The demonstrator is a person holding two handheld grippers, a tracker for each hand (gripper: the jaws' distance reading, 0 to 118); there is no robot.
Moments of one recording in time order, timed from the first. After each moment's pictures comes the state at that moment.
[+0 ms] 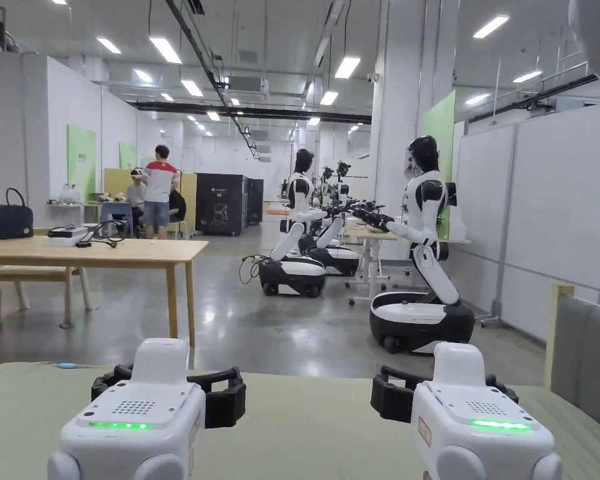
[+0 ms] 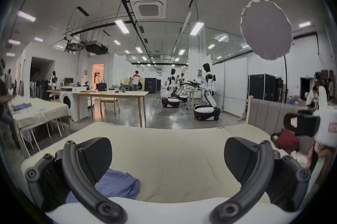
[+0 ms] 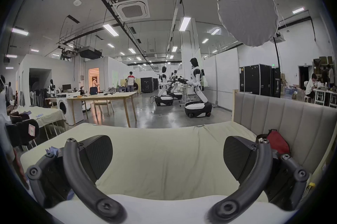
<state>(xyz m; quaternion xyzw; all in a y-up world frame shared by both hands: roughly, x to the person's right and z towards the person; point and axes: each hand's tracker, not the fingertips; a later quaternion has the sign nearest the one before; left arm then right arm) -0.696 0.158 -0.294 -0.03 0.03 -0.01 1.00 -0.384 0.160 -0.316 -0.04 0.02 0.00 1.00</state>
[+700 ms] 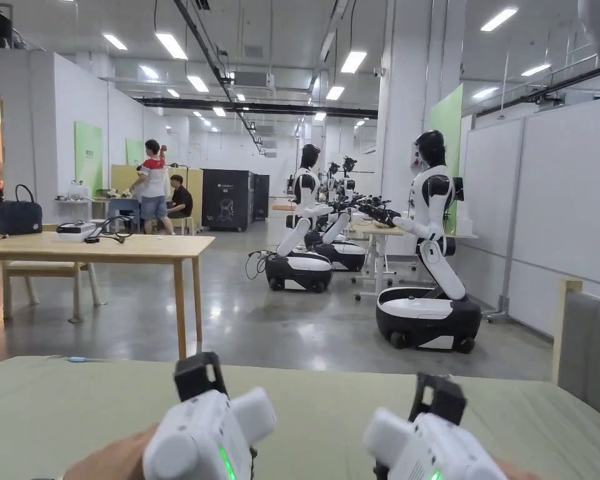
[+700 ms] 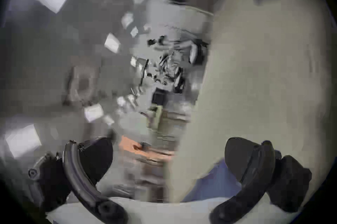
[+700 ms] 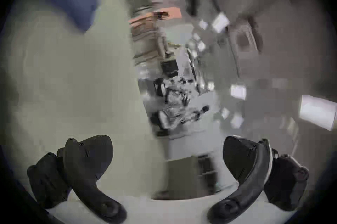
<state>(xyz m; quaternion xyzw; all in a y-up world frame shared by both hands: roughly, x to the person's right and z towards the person) -0.660 0.126 -0.319 -0.09 0.02 -0.43 0.90 -0.414 0.111 -0.313 -0.05 0.04 0.47 0.88</state>
